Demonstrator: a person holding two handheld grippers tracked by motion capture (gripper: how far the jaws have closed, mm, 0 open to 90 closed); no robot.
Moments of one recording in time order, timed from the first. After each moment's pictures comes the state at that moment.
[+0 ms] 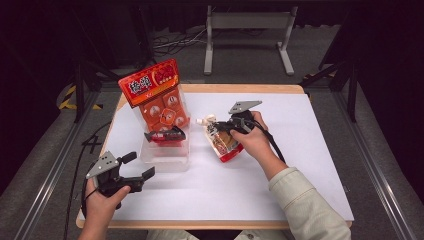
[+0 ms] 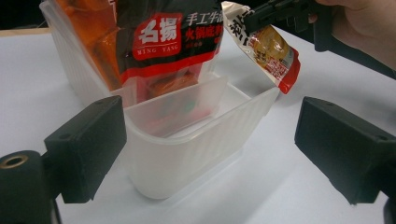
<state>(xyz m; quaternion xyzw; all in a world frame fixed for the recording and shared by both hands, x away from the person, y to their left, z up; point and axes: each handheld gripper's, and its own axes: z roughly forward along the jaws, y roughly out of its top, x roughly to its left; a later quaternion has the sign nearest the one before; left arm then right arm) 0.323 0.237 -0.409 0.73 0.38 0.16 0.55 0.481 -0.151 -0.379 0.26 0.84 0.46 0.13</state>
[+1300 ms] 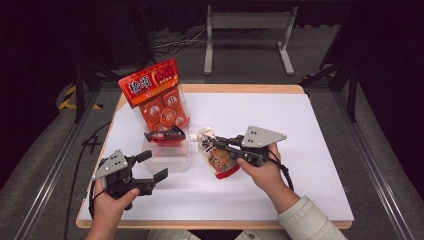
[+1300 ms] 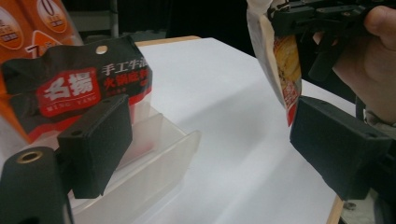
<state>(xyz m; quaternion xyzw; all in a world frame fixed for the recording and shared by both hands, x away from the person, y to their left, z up) 0.309 0.201 -0.380 0.73 0.33 0.13 0.59 0.368 -0.154 -0.344 0.13 0.78 0.58 0.20</state>
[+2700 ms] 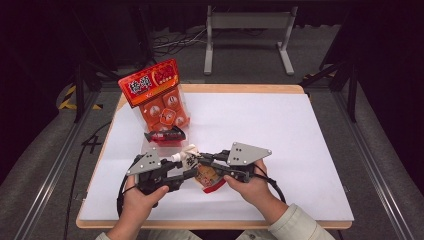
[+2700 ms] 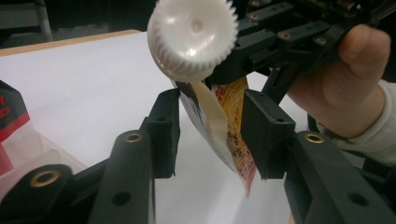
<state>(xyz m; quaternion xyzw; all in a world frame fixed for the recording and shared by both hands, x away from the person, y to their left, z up) 0.322 0.139 -0.386 0.76 0.25 0.06 0.60 0.342 -0.121 -0.362 0.09 0.78 0.60 0.17</state>
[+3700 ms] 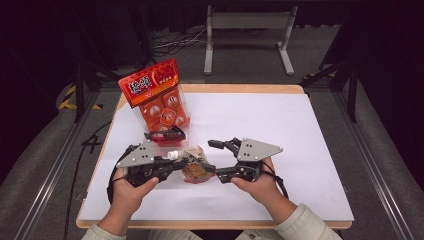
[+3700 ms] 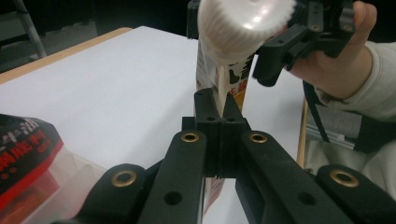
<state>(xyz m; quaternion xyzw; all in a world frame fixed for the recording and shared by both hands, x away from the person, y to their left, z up) 0.331 0.158 -0.348 0.80 0.18 0.08 0.56 0.343 -0.139 -0.351 0.11 0.75 0.63 0.16</state>
